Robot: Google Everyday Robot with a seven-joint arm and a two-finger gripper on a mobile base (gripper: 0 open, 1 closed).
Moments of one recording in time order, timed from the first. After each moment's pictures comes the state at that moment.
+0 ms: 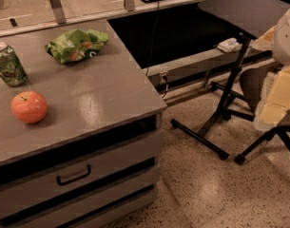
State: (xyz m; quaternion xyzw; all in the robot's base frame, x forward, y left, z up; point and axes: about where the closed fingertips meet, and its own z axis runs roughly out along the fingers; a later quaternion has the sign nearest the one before) arm 0.438 -0.217 0.976 -0.60 0.78 -0.03 0.16
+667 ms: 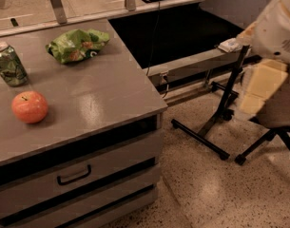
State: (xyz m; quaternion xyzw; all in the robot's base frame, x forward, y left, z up) arm 0.464 -0.193 0.974 -0.62 0.76 -0.02 0.18
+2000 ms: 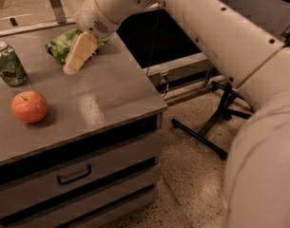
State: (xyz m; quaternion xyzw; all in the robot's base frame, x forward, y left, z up) arm 0.629 0.176 0.960 -0.69 0.58 0.22 0.37
